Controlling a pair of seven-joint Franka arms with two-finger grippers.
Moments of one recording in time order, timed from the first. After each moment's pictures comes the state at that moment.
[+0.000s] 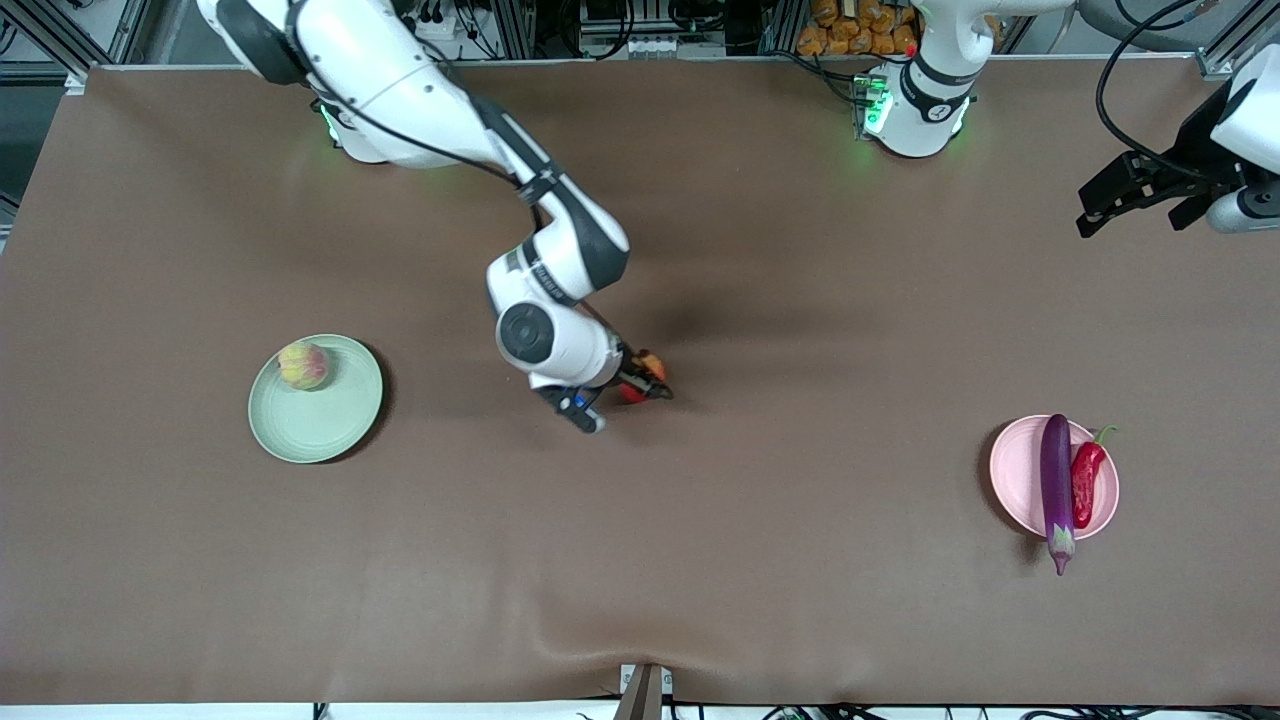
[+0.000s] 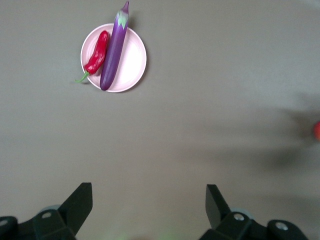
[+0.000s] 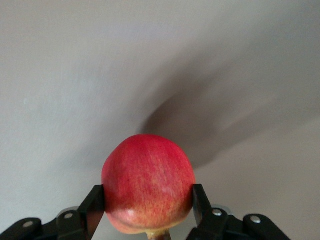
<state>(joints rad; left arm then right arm) -0.05 -0.12 -0.04 -1.65 0.00 1.55 -0.17 0.55 0.79 0.08 -1.39 0.36 2.11 1.03</state>
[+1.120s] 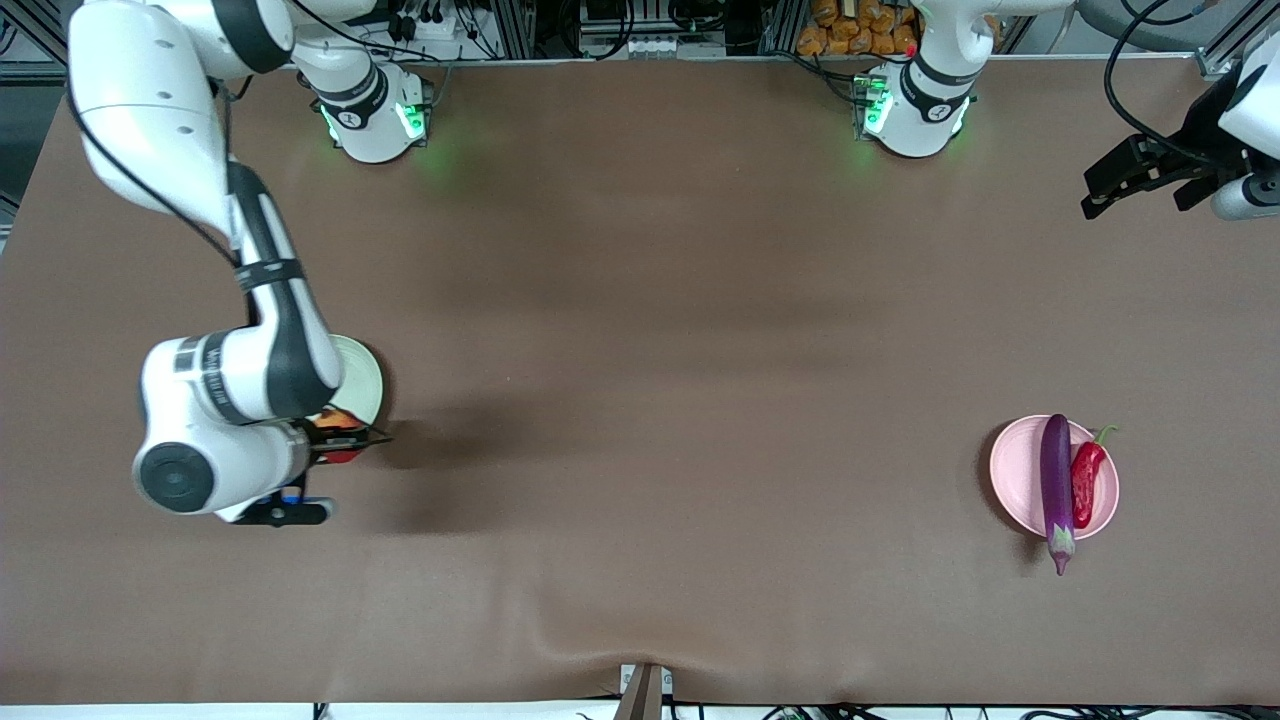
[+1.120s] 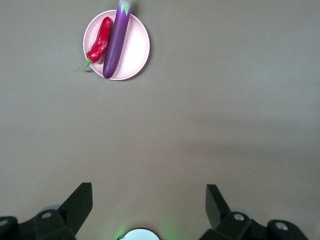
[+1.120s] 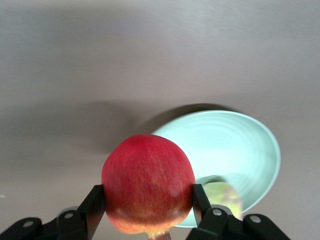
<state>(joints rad) -0.05 -0.12 -0.04 -1.62 0.00 1.48 -0.17 0.06 0.75 0.04 -1.26 -0.07 1.64 0.12</state>
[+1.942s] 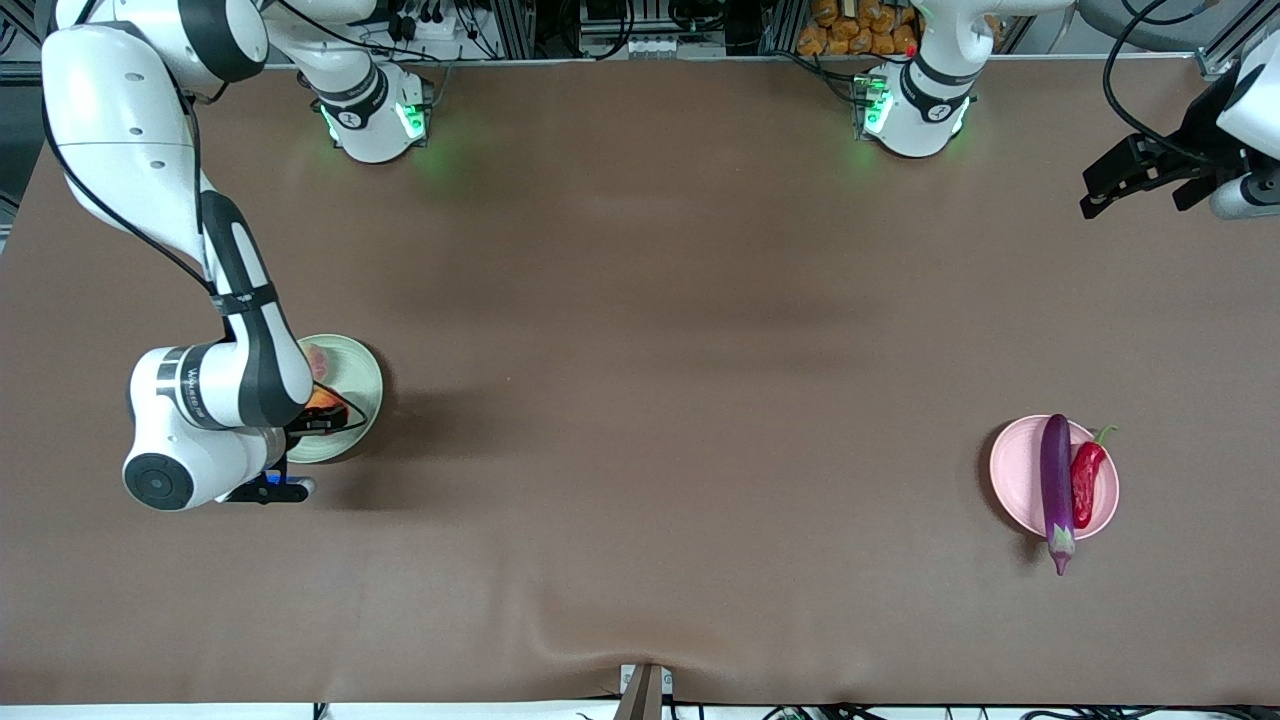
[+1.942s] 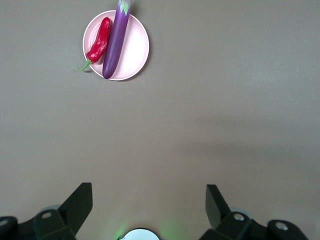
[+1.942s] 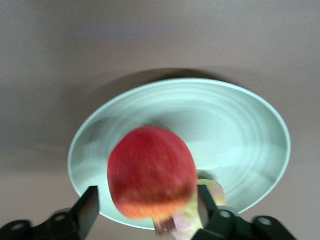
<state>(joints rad) -0.05 -0.12 -0.04 -1.62 0.00 1.48 -0.17 -0.01 0.76 0.05 -1.41 -0.04 1.68 0.07</state>
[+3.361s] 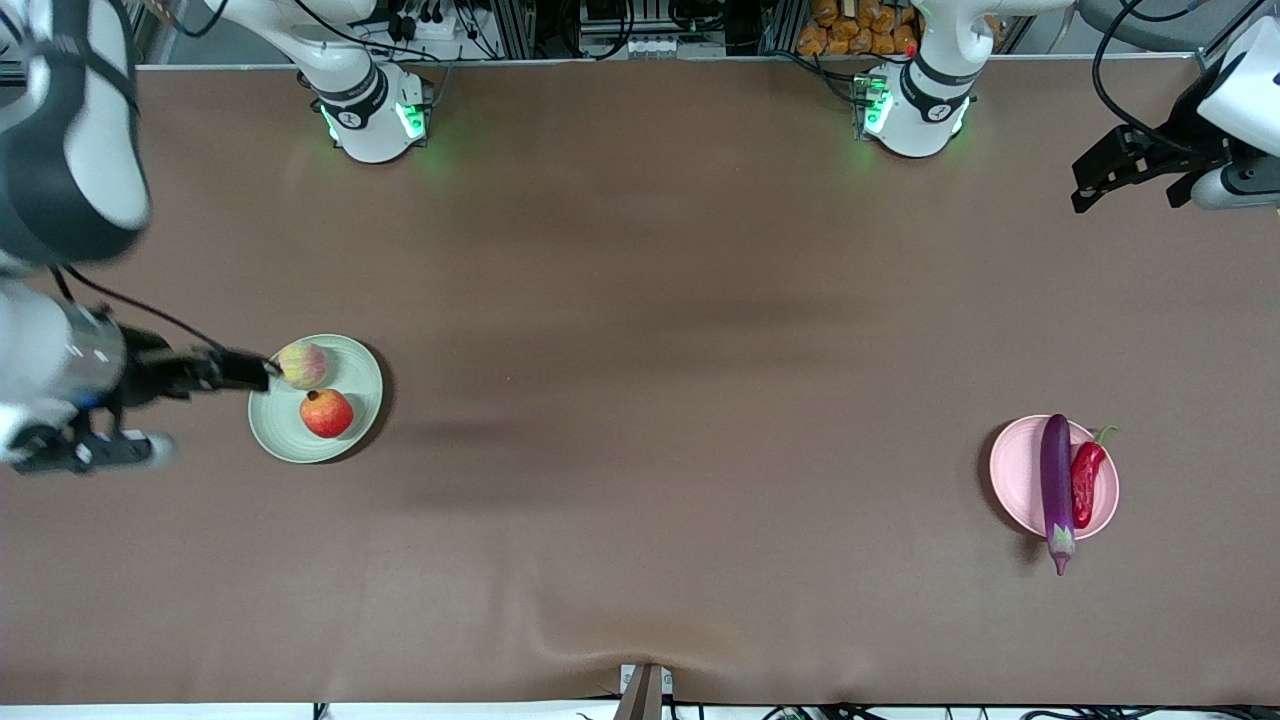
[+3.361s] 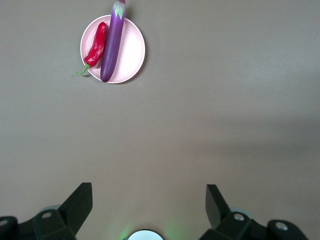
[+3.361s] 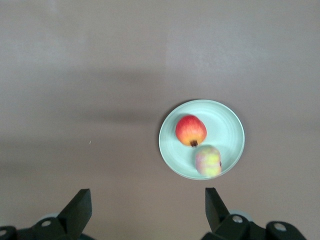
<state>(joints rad) -0.05 -0.13 -0.06 -1.62 0.01 1.48 -0.16 -0.02 0.44 0.15 -1.06 0.01 1.36 0.05</state>
